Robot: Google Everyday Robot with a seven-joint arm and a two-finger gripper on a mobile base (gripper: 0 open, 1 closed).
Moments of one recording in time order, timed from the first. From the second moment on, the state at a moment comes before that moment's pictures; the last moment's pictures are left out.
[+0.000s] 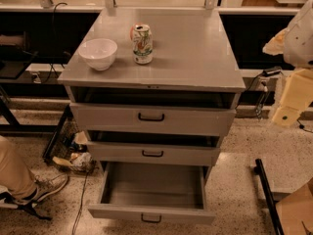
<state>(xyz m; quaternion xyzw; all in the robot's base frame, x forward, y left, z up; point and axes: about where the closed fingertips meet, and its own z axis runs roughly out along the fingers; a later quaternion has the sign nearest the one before) 0.438 -0.216 0.977 -0.60 0.78 -0.04 0.16</state>
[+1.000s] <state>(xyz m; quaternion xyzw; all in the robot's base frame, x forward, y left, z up) 0.427 -0.213 0.848 -0.57 0.81 0.08 0.10</state>
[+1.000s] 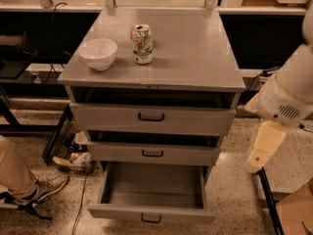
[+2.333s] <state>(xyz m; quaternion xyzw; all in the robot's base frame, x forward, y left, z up) 0.396 -0.180 0.693 -0.53 0.82 0.19 0.03</state>
